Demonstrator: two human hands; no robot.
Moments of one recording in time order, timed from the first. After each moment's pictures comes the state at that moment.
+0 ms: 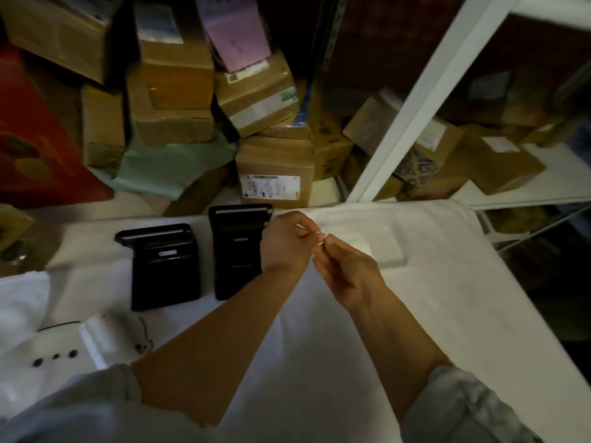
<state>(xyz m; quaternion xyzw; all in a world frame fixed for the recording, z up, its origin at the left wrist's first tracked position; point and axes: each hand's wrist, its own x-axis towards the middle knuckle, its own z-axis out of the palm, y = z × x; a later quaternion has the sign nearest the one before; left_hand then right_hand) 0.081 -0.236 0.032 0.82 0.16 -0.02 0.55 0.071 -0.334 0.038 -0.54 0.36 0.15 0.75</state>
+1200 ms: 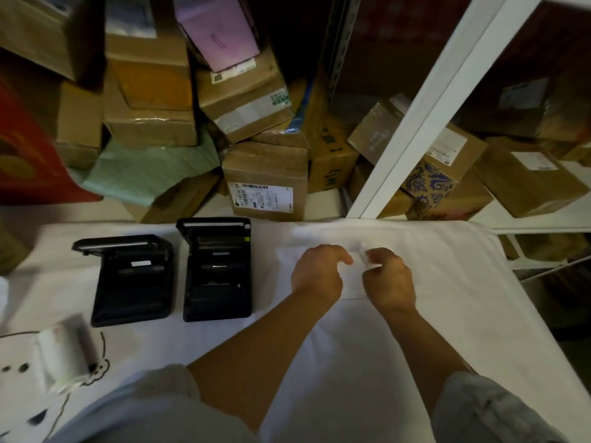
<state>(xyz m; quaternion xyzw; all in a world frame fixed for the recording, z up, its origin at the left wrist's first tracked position) 0.121 -0.312 -0.012 0.90 0.07 -0.06 0.43 0.138 -0.429 -0.011 -0.94 0.16 0.06 0.30</state>
